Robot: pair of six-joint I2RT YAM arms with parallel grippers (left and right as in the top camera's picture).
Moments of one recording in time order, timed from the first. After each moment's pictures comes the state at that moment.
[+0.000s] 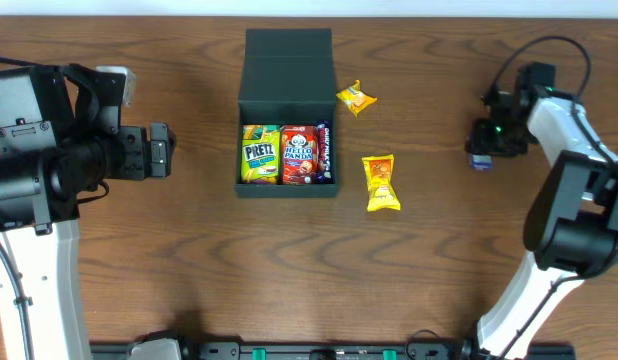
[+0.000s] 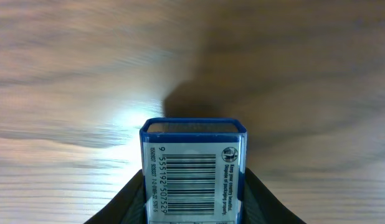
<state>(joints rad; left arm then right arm) 0.16 1.29 1.64 -1.31 0.25 0.17 -0.20 2.12 1.53 -0.82 -0.15 -0.14</state>
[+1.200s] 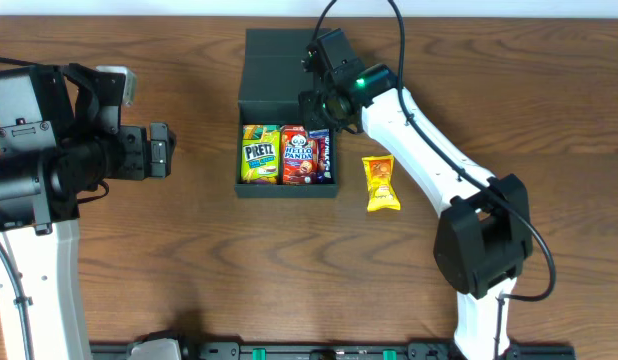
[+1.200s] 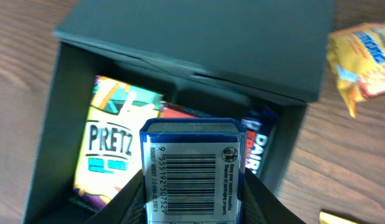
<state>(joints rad) 0.16 1.29 1.64 -1.31 0.25 0.17 0.52 2.09 1.82 -0.82 -0.11 0.36</state>
